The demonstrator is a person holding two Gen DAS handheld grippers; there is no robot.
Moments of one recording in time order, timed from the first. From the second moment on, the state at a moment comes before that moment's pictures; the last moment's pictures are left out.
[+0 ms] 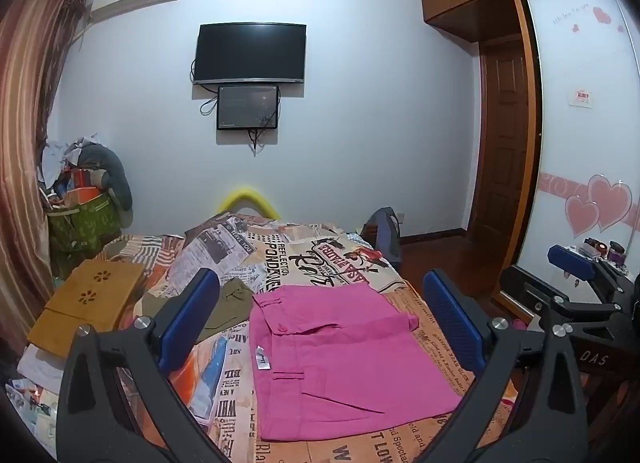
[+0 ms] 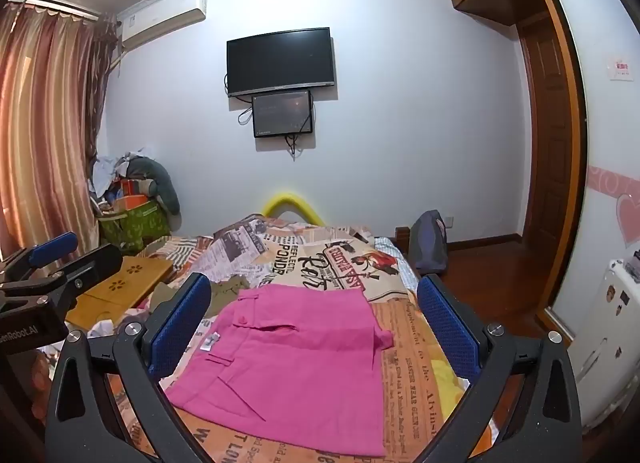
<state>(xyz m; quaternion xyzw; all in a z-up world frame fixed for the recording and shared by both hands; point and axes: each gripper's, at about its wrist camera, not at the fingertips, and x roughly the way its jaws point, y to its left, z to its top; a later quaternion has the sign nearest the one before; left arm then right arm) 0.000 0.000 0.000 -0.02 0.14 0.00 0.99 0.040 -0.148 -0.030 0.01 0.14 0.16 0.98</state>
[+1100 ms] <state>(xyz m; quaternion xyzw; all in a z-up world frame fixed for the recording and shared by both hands) 0.001 0.001 0.004 -0.02 0.14 0.00 0.99 0.036 -0.146 -0.026 0.01 0.12 0.17 0.98</state>
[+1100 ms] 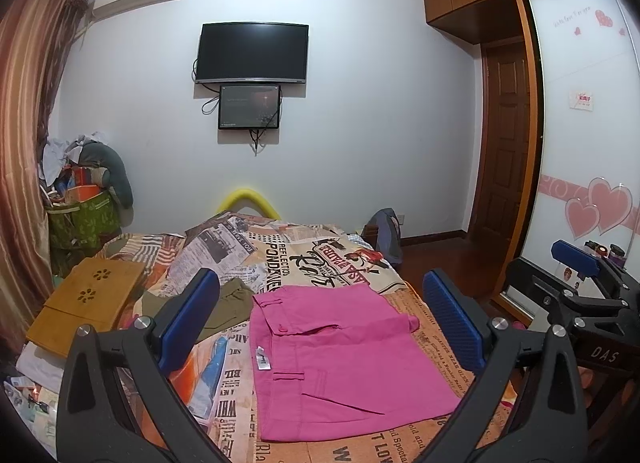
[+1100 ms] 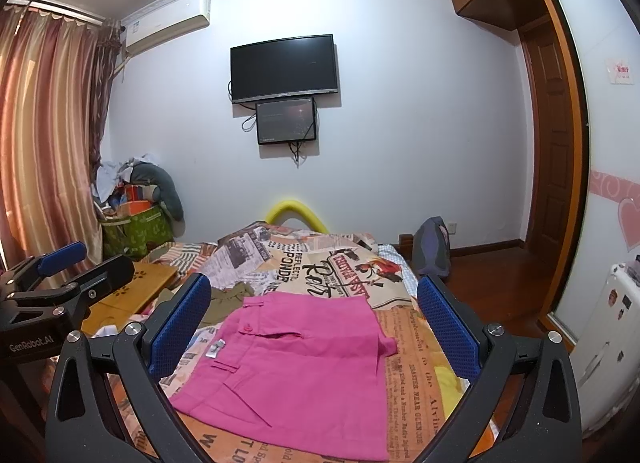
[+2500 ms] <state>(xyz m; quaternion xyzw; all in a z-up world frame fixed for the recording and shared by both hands) 0.000 -0.005 -0.004 -0.01 0.13 0.01 0.99 0.035 -0.142 -0.030 0.01 0.13 0.17 0.98</state>
